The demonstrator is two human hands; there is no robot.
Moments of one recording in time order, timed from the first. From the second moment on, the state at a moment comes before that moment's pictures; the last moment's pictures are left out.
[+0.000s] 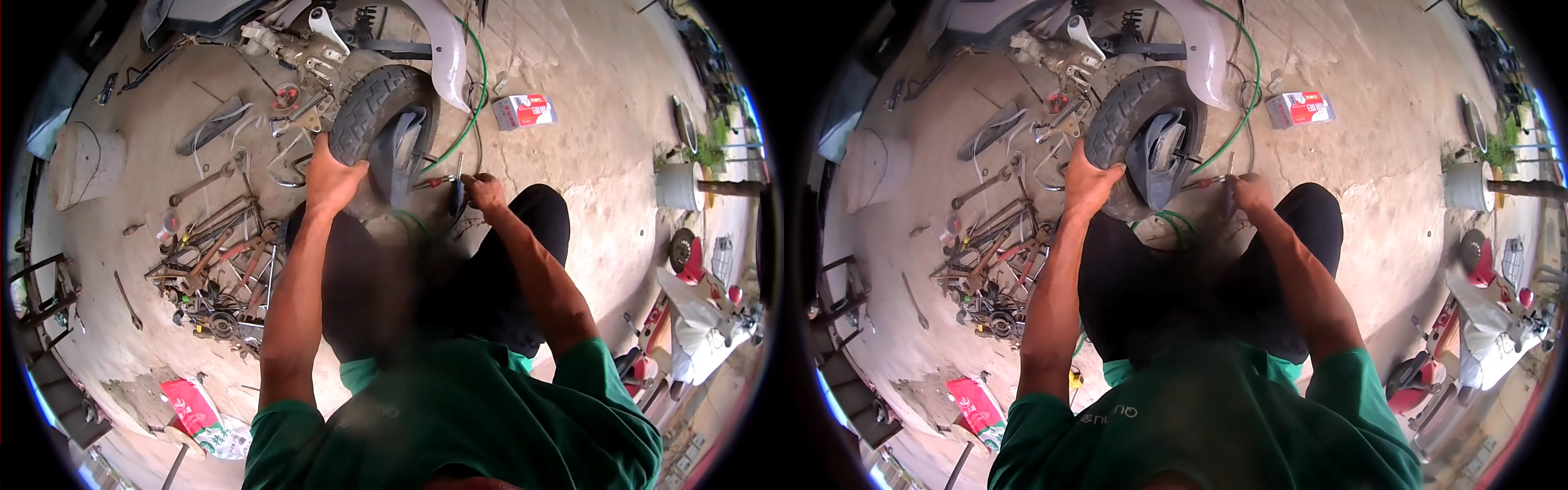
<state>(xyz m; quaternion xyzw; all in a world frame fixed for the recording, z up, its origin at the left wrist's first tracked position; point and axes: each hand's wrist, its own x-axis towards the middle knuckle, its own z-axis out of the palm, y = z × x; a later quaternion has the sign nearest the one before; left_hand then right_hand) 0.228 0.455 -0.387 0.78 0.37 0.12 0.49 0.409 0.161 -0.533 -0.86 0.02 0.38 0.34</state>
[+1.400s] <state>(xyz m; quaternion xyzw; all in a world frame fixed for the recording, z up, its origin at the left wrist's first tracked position) 0.232 0.455 -0.373 0.78 0.39 0.12 0.48 0.378 0.298 -0.372 -0.73 -0.58 0.18 0.32</state>
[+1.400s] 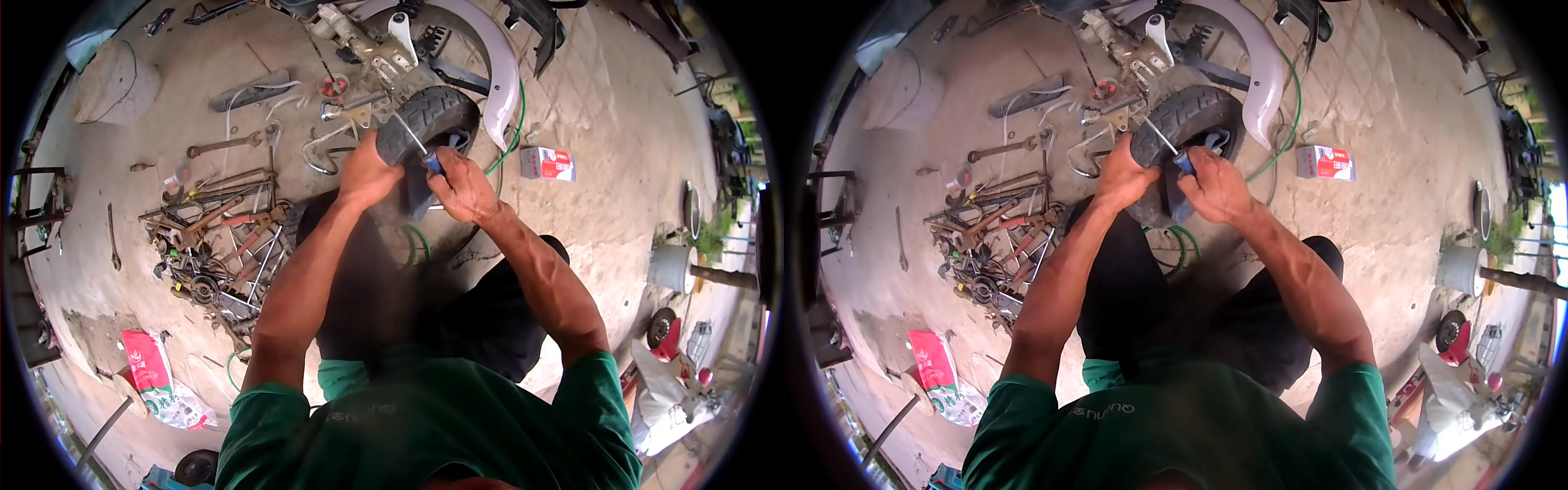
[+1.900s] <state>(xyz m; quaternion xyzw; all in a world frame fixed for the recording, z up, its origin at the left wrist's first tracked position) 0.228 0.459 -0.383 0.78 0.38 0.12 0.49 0.351 0.316 -0.379 -0.84 -0.45 0.10 0.29</state>
